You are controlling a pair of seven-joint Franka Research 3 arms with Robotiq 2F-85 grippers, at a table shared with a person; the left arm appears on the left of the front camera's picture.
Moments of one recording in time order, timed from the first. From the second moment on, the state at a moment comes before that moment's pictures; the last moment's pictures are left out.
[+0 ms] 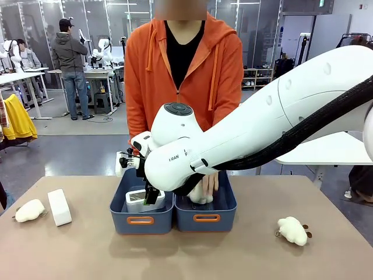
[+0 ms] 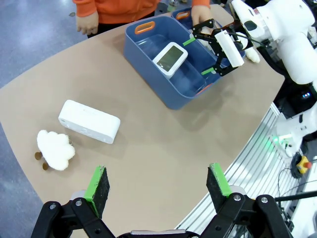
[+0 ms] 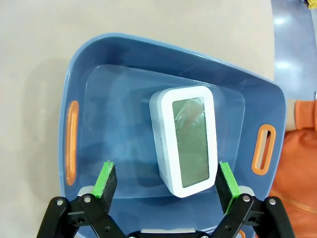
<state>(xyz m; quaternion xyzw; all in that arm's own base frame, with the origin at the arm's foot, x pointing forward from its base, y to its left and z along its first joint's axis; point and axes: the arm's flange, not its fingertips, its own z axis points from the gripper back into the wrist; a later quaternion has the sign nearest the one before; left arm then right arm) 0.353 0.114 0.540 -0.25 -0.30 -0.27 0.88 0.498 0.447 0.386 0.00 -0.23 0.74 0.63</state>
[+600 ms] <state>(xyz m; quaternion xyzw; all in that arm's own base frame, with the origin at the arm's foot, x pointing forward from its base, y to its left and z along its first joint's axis) 0.353 0.114 0.540 -0.25 -0.30 -0.27 0.88 0.462 0.330 0.494 0.09 -0.25 0.60 0.75</state>
